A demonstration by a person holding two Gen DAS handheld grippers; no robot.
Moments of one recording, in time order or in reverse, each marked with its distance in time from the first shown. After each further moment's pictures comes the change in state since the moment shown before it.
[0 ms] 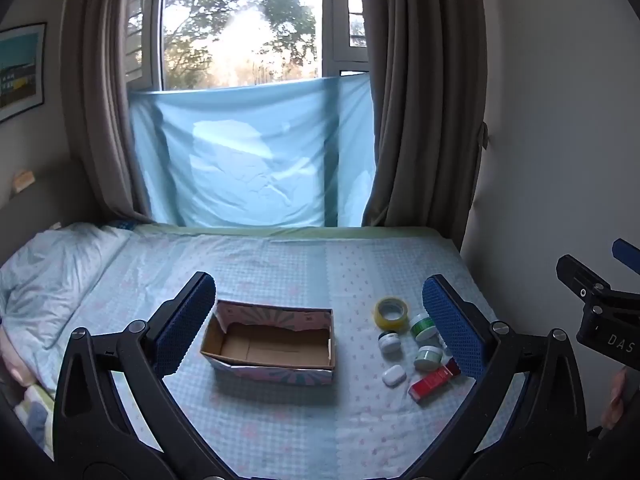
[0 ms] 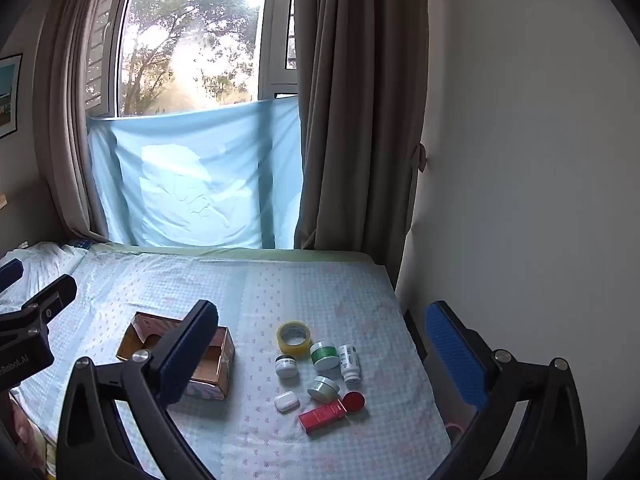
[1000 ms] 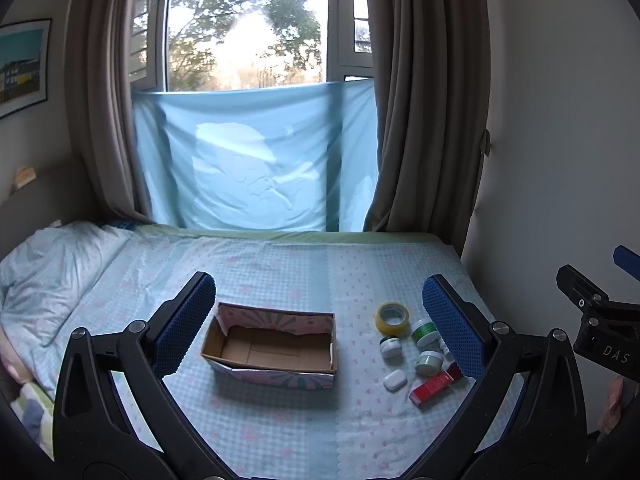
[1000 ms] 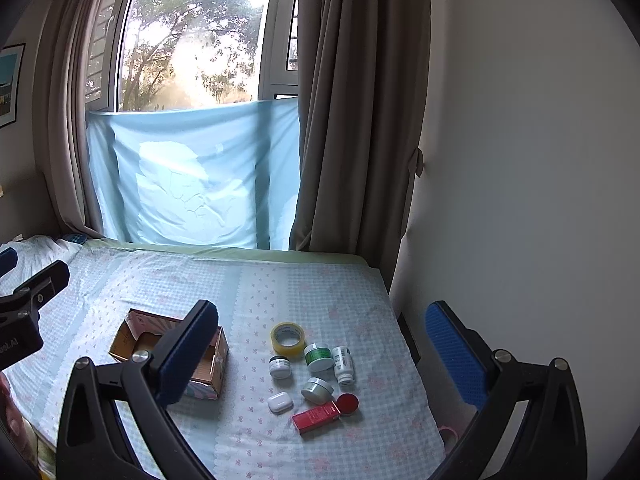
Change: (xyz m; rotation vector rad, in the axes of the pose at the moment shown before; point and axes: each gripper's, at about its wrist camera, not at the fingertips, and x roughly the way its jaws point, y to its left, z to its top) left arm -0.002 0.011 0.004 -0.020 -0.010 0.010; right arm -0.004 0.007 0.000 -0.021 -0.018 -0.018
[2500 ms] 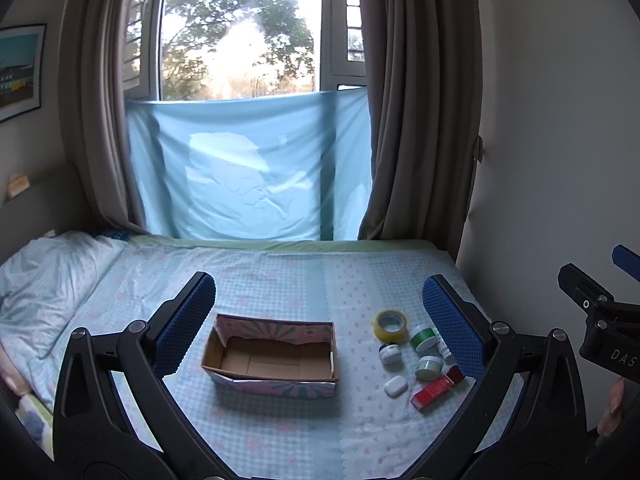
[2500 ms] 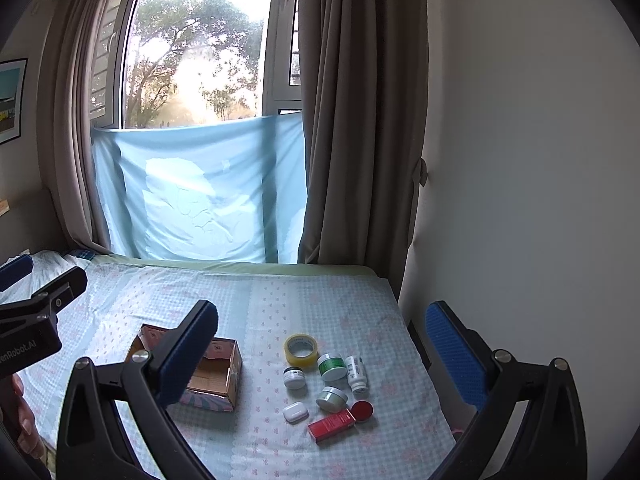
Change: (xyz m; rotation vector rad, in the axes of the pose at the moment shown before) left arm -0.001 0.011 0.004 0.014 -0.035 -0.032; right arm -0.004 0.002 -0.004 0.031 -0.049 0.019
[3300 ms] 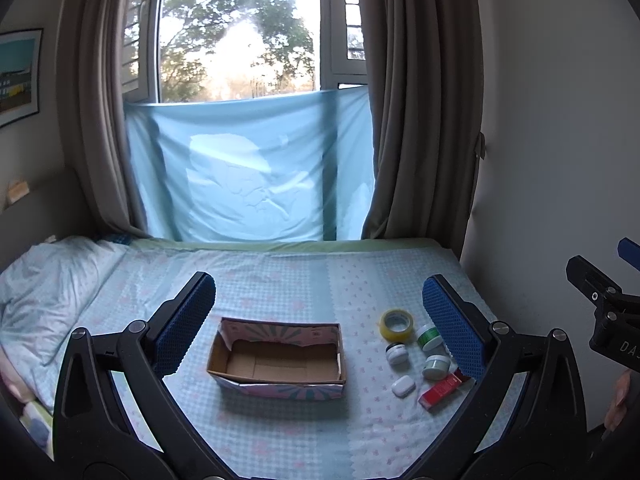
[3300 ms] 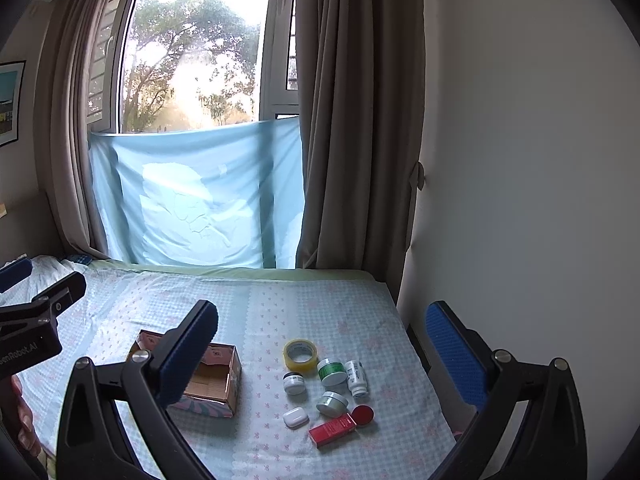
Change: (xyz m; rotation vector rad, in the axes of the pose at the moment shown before) left arm 0.009 0.003 0.002 0.019 -0.004 0.012; right arm 0.001 0.007 0.000 0.007 -0.023 -0.008
